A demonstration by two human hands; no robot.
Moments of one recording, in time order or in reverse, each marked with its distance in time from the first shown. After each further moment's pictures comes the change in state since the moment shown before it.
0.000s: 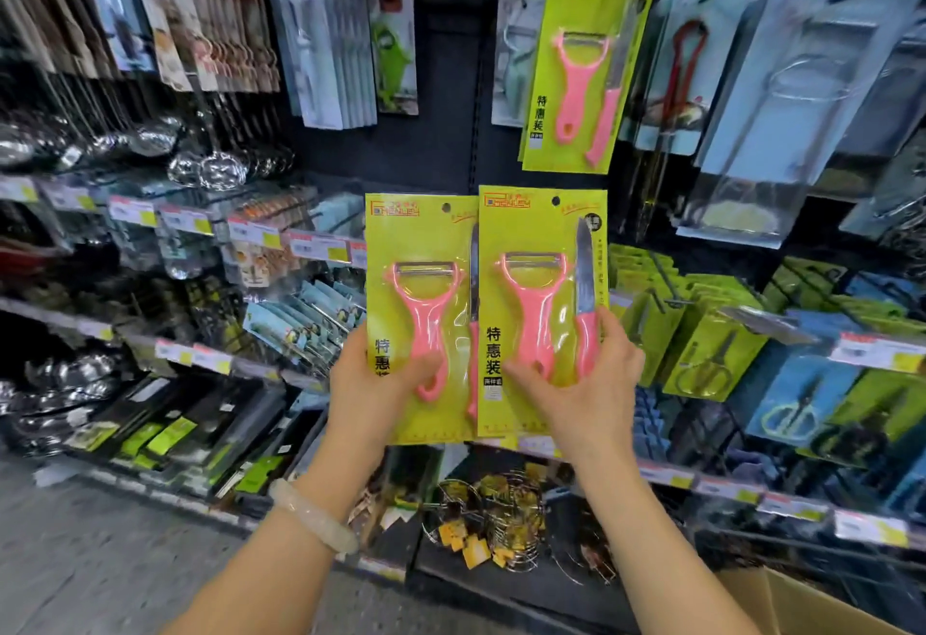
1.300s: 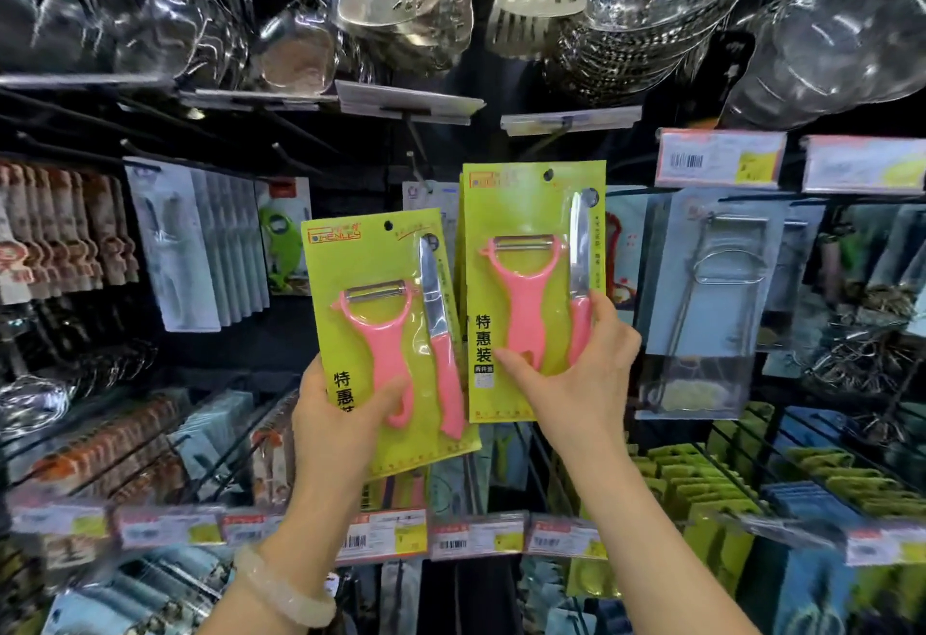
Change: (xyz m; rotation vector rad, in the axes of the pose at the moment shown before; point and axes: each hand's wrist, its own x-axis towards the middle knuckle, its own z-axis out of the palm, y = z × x) left_hand 0.204 0.098 0.078 -0.240 -0.081 0.223; right_hand 0.217 -0.084 -0.006 -0.088 0.413 -0.217
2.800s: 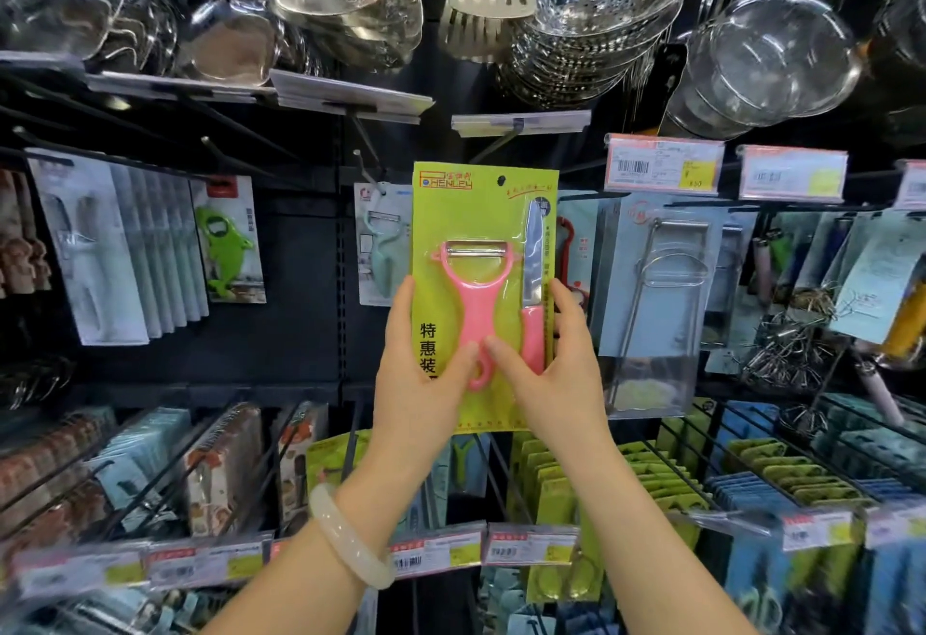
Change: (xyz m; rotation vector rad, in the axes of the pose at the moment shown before) left_hand -0.011 0.025 0.085 0.126 -0.269 0.310; right_hand 0.009 -0.002 -0.022 0.204 -0.116 -0.067
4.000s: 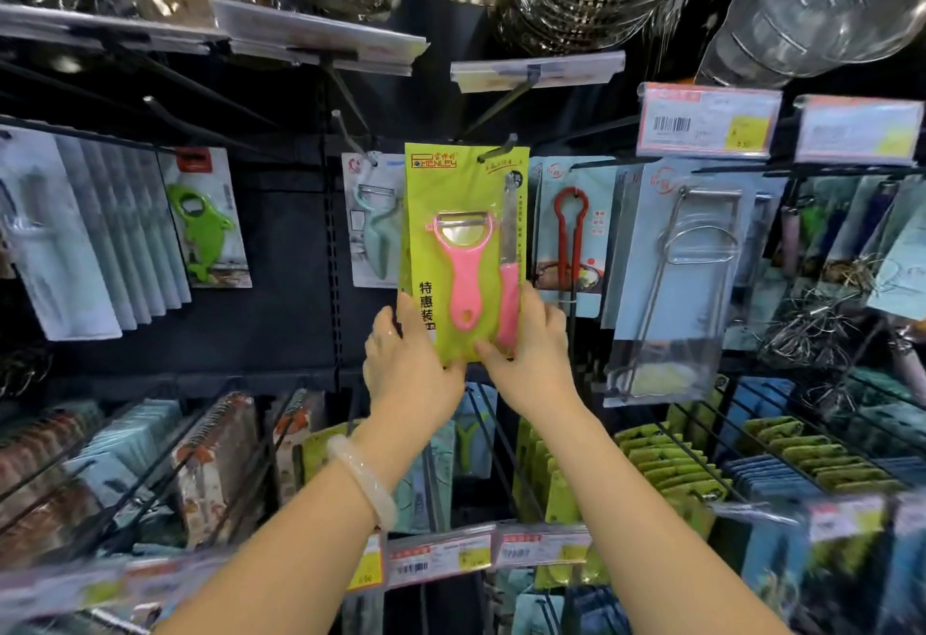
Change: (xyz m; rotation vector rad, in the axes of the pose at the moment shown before) left_hand 0.050 -0.057 0.014 0.762 -0.161 -0.252; right_hand 0.048 0.061 0.042 -0.361 -0.097 0.106
